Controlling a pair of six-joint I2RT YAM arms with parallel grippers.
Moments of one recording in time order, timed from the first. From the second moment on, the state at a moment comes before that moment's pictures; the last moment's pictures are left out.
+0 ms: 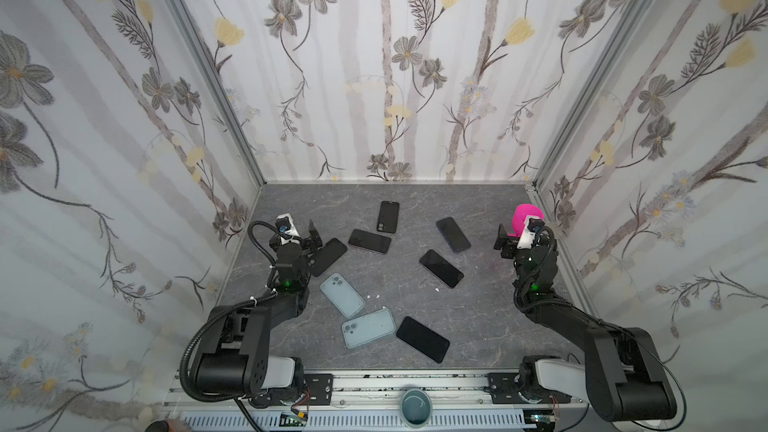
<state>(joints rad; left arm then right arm) -0.08 1.36 0.43 0.85 -0.29 -0.15 0.08 1.21 0.40 0.74 0.14 0.04</state>
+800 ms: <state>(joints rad) -0.56 0.85 0.55 -0.12 -0.02 -0.59 0.97 1.05 0.85 -0.44 -0.02 0.21</state>
